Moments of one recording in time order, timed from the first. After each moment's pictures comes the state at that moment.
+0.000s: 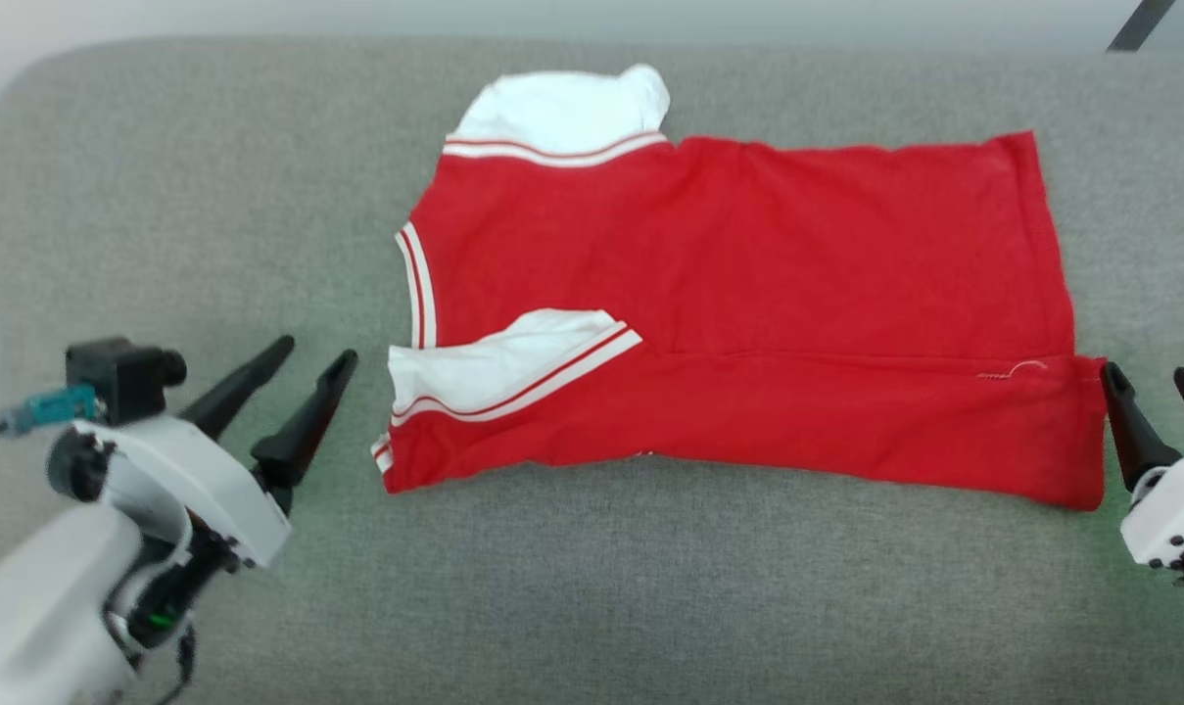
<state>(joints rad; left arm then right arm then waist) -0.61 0.76 -0.81 0.33 -1.16 -0.13 -0.22 -0.29 -0.26 -0.15 0.17 0.38 0.13 0.29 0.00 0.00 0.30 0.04</state>
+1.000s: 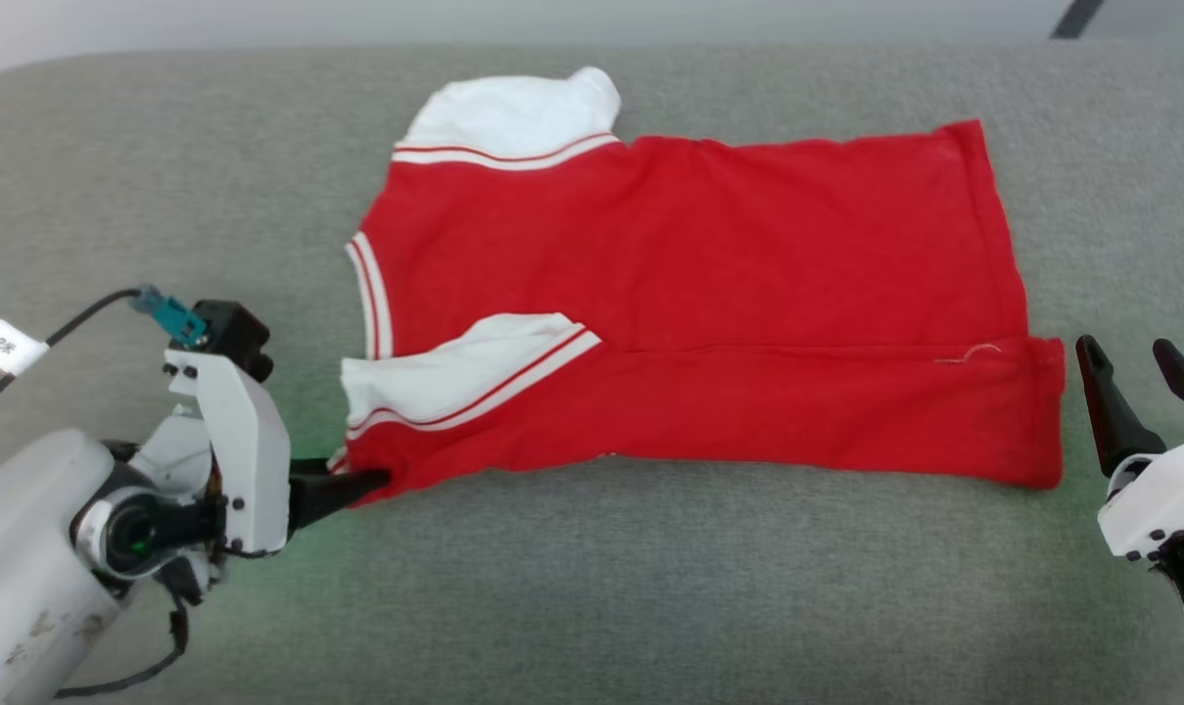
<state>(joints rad) -0.79 0.83 -0.95 0.32 -1.42 -0.10 0.62 -0.26 -0.20 -0.16 0.03 0.37 0.13 0.31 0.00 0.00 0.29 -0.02</state>
